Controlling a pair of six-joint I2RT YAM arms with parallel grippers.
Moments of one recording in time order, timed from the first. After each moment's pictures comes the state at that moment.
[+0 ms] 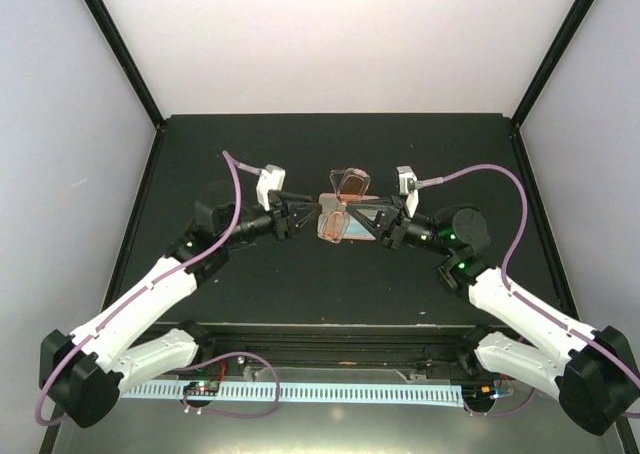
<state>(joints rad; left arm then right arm) -0.56 0.98 0.79 0.06 0.58 -0.52 0.62 0.99 0.57 0.76 -0.67 0.91</state>
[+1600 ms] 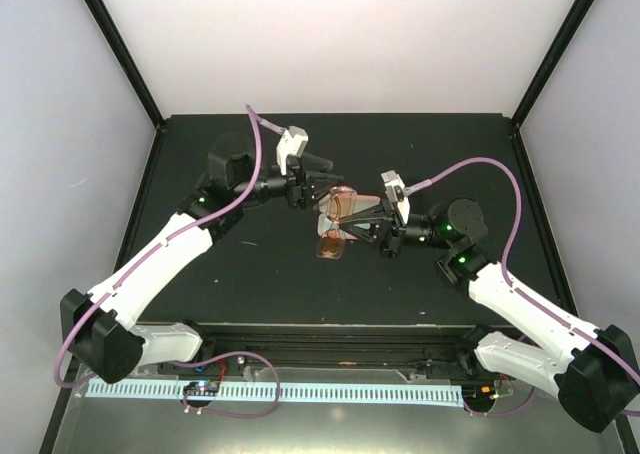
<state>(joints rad) -0.54 1.24 1.14 -0.02 0.68 -0.33 0.63 1.02 0.65 0.65 -0.93 0.76</state>
